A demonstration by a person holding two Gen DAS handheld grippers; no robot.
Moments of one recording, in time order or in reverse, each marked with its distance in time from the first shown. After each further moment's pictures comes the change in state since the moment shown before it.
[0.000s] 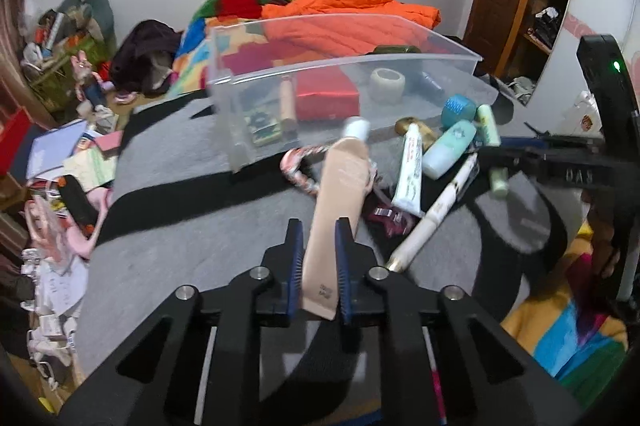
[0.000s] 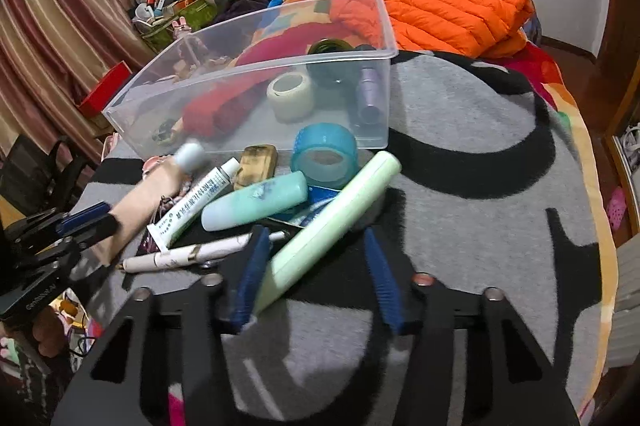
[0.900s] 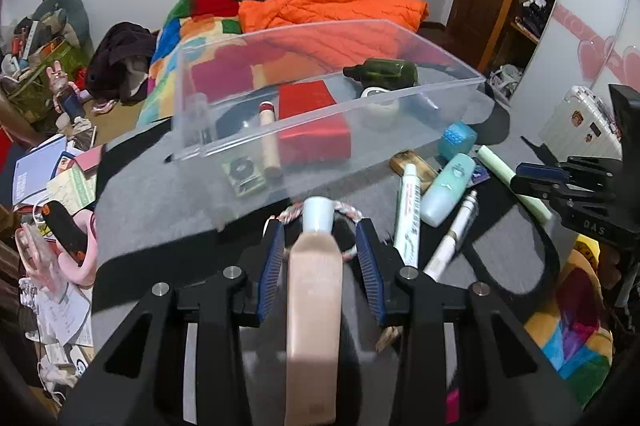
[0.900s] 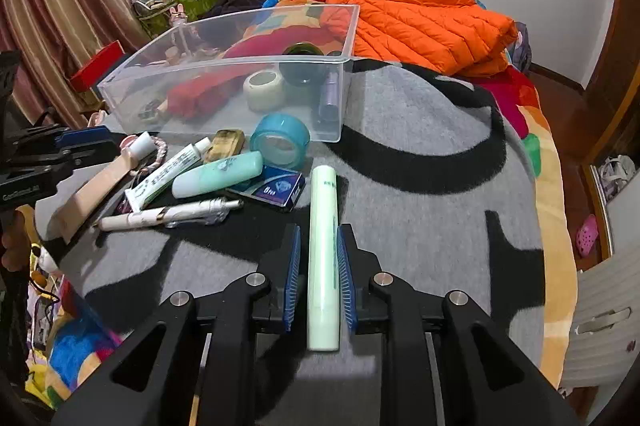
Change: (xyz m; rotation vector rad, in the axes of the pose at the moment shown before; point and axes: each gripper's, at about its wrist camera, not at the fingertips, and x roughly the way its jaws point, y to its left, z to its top) left arm 0.032 -0.004 0.057 0.042 0.069 -0.077; right arm -0.021 -0.014 -0.007 -0.100 -0.008 -0.090
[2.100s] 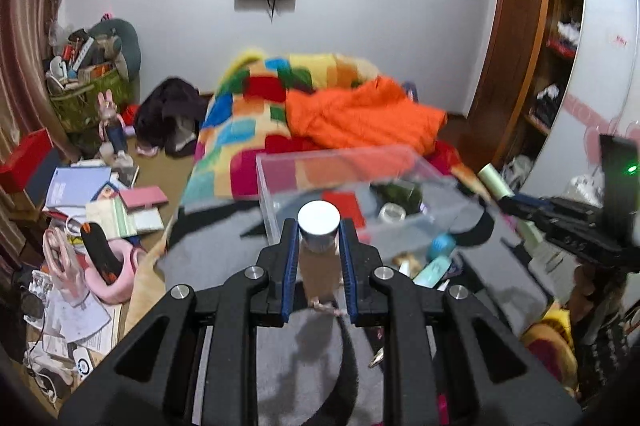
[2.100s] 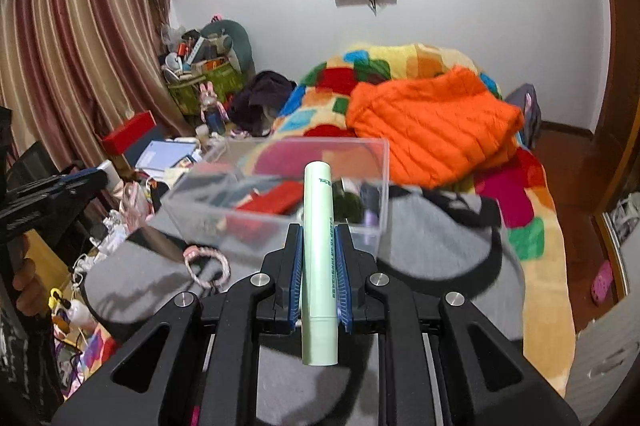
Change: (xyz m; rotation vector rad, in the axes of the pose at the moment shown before) left arm -0.127 0.027 0.013 -0.145 -0.339 0.066; right arm -0.075 0.028 0.058 -0.005 -0.297 0.081
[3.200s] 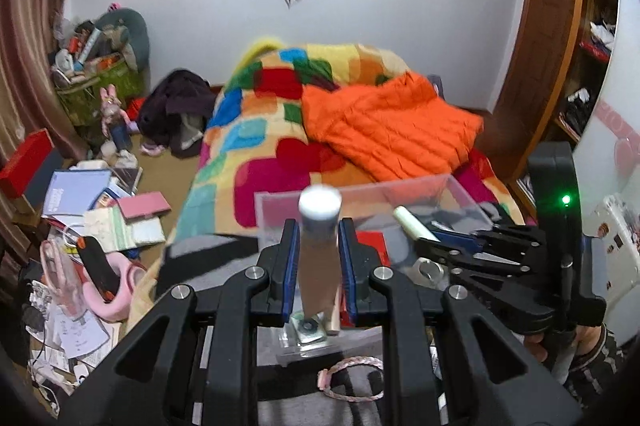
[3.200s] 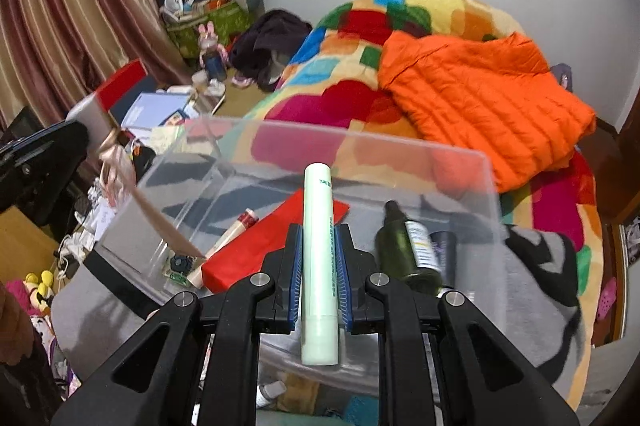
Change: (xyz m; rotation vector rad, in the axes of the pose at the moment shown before) left arm 0.108 0.009 0.049 -0.020 0.086 0.074; right arm 0.160 0.025 0.048 -0.065 0.256 0.030
